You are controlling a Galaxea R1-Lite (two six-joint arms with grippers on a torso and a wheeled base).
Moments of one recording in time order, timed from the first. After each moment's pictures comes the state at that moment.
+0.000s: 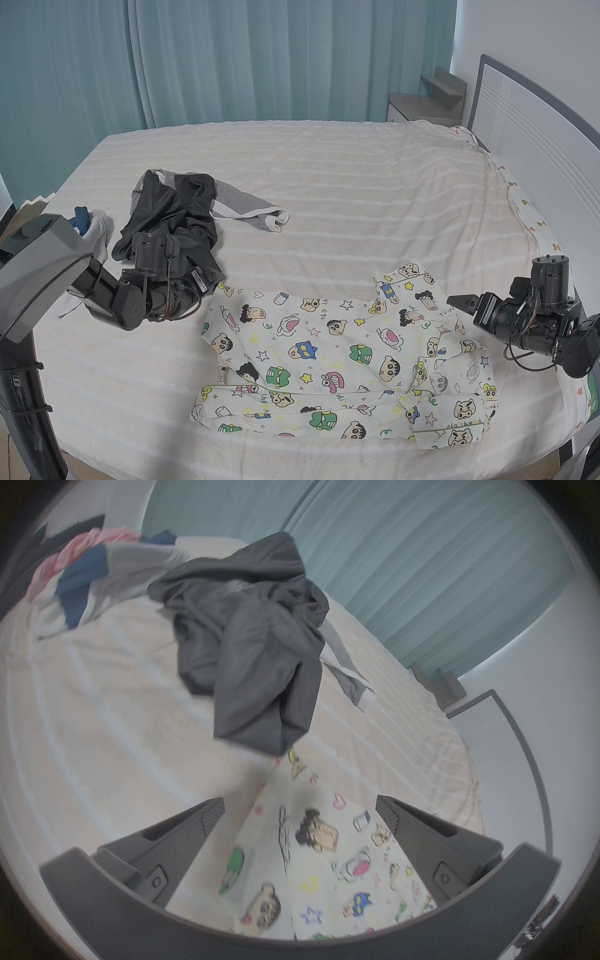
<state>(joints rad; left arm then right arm) -0.20 2.16 -1.05 -0.52 -0.05 -0.75 0.23 1.71 -0.46 -0.76 0.03 0.63</state>
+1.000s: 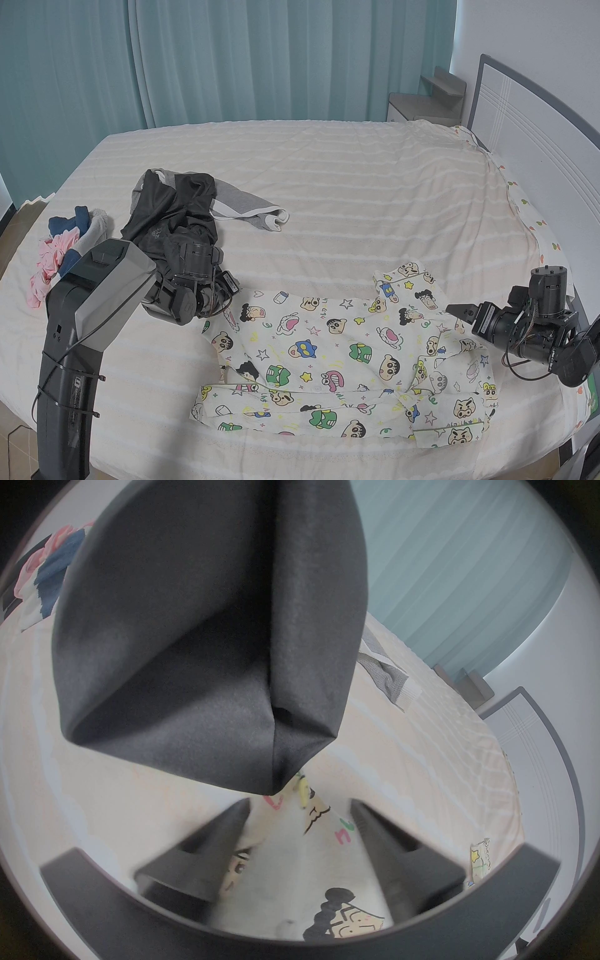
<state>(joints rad) -0.24 2.54 -1.52 -0.41 0.11 -0.75 0.22 1.75 -0.39 -0.86 0.04 0.62</state>
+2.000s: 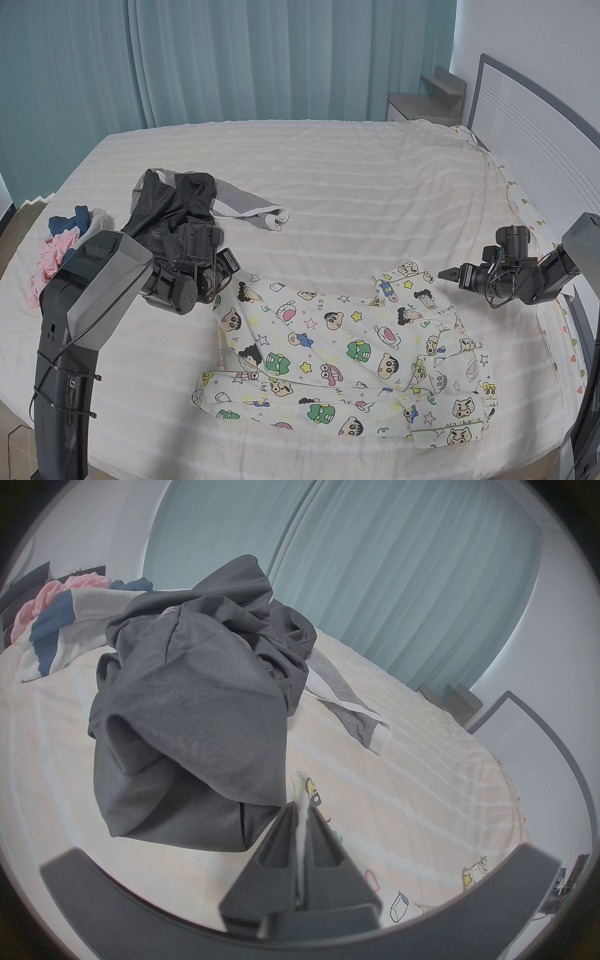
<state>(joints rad) -0.26 2.50 -1.56 -0.49 0.24 -0.65 -0.01 2.23 -1.13 -0.50 0.22 0.27</state>
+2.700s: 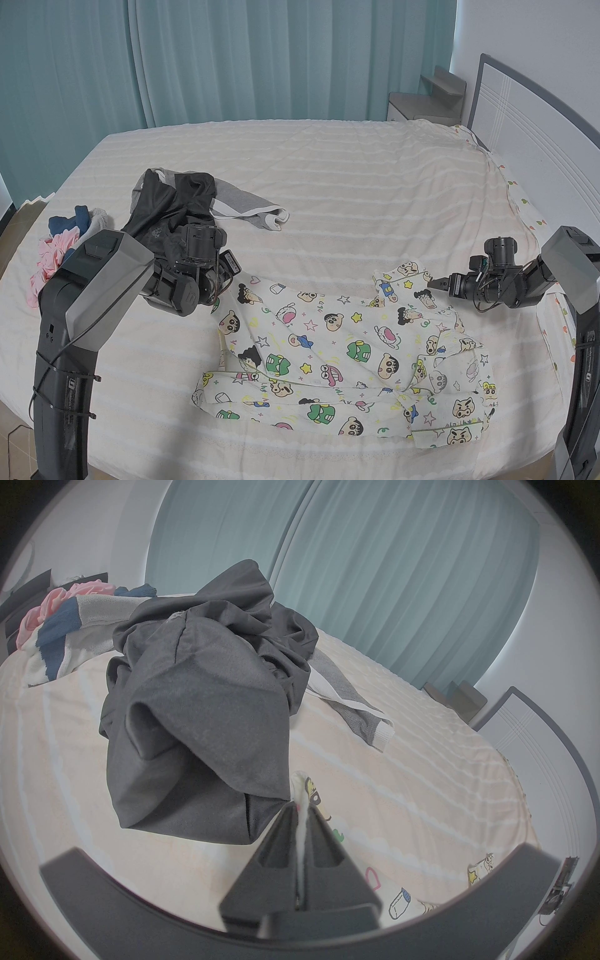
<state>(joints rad) -0.27 2.48 -1.54 -0.48 0.28 -0.64 -0.04 2.43 -1.32 -0.48 0.35 0.19</state>
